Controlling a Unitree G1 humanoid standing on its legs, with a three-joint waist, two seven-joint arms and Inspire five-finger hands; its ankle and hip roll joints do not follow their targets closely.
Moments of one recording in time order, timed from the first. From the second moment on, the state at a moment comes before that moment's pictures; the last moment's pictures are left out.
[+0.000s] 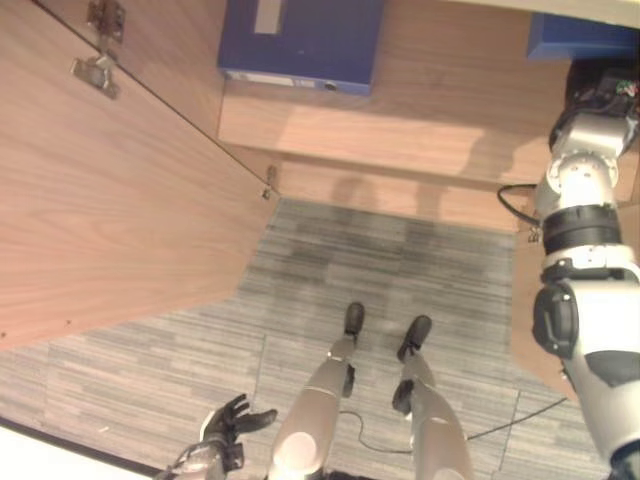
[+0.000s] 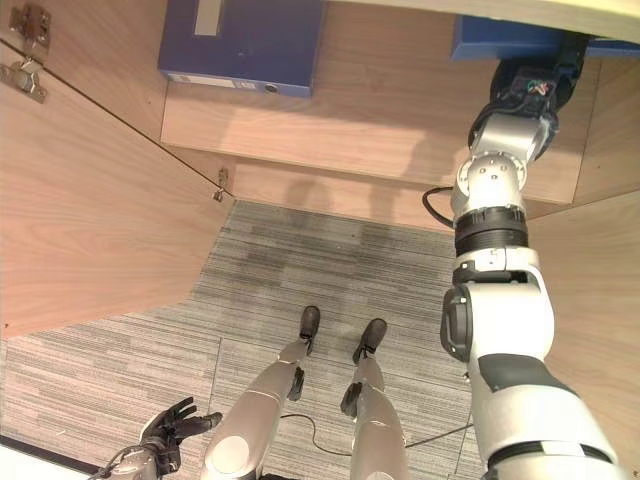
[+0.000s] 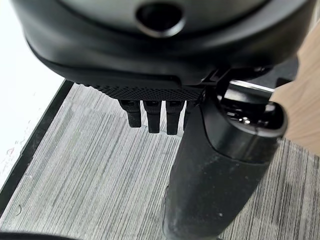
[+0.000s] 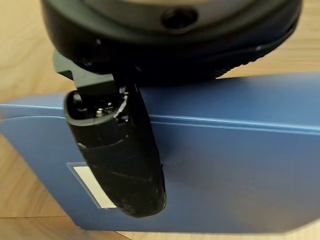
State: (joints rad) left arm -0.05 0.33 -0.15 1.07 -0.47 -0.07 0.03; right arm -1.33 -0.47 -0.10 0.92 1.56 -0.44 -0.26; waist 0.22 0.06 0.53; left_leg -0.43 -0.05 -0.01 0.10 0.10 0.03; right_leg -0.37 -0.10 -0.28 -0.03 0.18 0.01
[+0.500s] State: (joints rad) left arm -0.01 0.34 -0.16 1.07 -0.47 -0.07 0.03; right arm -1.37 -0.52 -0.10 1.00 1.58 -0.44 -0.27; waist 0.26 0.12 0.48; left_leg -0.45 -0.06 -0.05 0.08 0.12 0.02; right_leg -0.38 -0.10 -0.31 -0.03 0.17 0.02
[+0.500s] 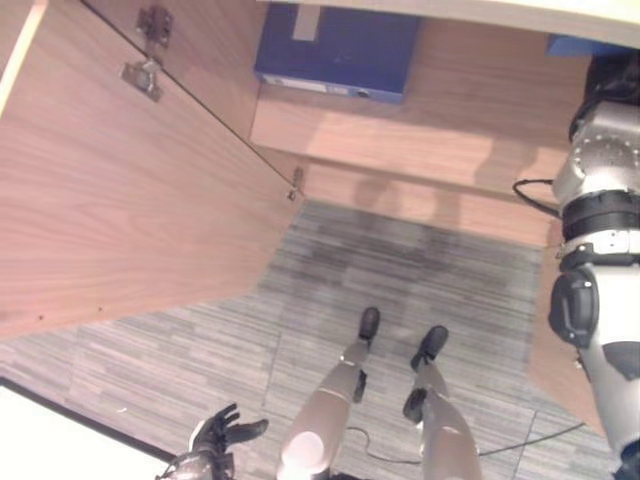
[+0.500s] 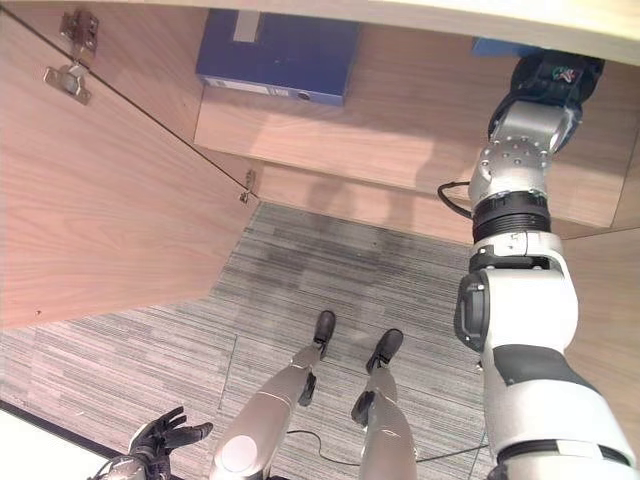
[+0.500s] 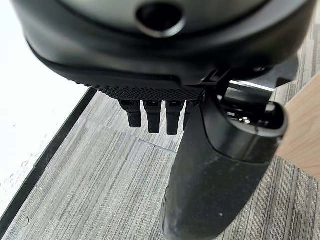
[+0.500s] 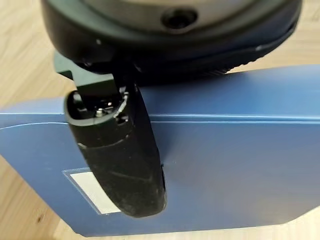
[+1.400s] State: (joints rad) left arm -0.02 0.35 -0.16 1.09 -0.46 -0.07 0.03; right arm -1.37 -0.53 -0.05 1.28 1.57 -0.27 -0.28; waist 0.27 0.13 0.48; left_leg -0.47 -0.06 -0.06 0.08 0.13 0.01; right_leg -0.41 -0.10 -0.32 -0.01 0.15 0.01
